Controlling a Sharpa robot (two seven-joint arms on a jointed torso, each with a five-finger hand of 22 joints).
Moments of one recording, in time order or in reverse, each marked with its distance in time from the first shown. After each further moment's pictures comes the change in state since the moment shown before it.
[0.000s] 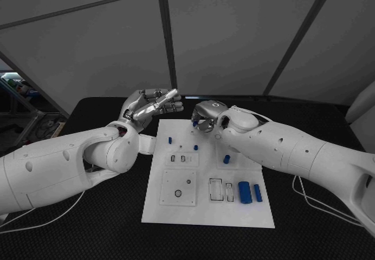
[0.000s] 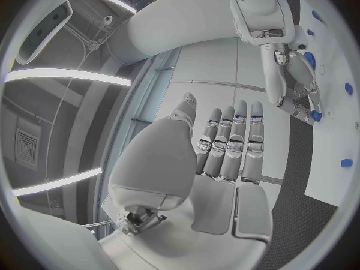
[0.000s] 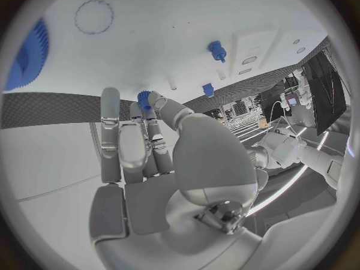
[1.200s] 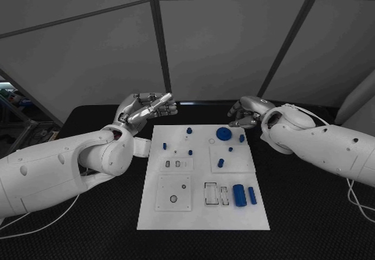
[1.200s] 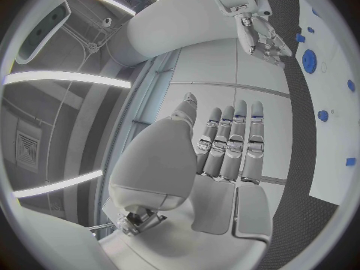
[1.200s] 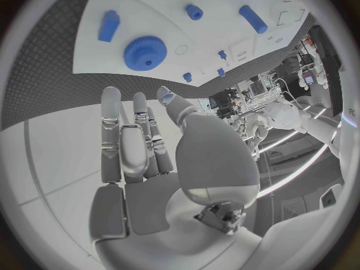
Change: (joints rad) left arm 0.001 -0.026 0.000 -0.013 0.000 0.002 -0.001; left_hand 0.005 0.005 0.002 -0.010 0.000 0.004 -0.004 0.001 0.000 0.009 -0.002 0.000 0.000 0.004 -0.004 -0.005 -0.001 0.000 0.004 0.004 -0.004 -0.004; right arm 0.031 -0.377 0.033 0.277 0.204 -0.014 -0.039; right_hand -0.033 -0.075 -0.138 0.069 0.022 -0.081 -0.021 0.006 0.005 0.245 -0.055 0.245 0.110 -0.001 -0.035 0.054 0.067 0.000 0.025 -0.025 0.013 -0.001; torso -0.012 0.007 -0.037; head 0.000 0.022
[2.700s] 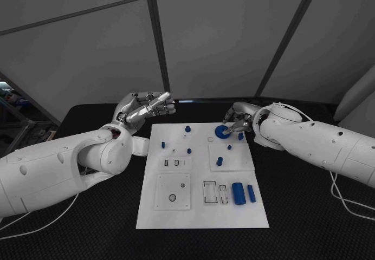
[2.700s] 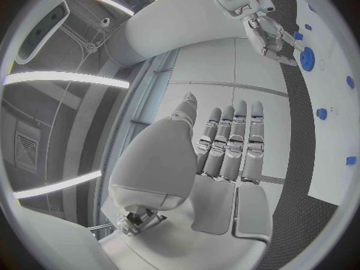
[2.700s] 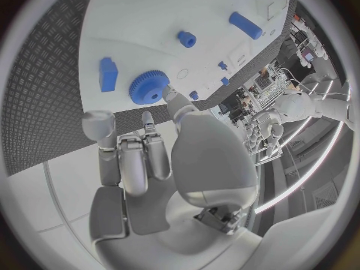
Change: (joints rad) left arm 0.000 0.016 0.000 -0.022 0.000 0.008 -0.001; left_hand 0.000 0.000 0.000 0.000 0.000 0.000 0.000 -0.005 0.000 0.003 -0.003 0.000 0.000 0.000 0.000 0.000 -0.001 0.000 0.000 0.000 0.000 -0.001; right arm -0.003 0.071 0.006 -0.060 0.078 0.186 -0.099; right_hand 0.058 0.024 -0.186 0.115 0.030 -0.135 0.026 0.122 0.014 0.139 0.029 1.181 1.135 -0.001 0.019 0.240 0.215 -0.032 0.182 0.023 0.205 0.336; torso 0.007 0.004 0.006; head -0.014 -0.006
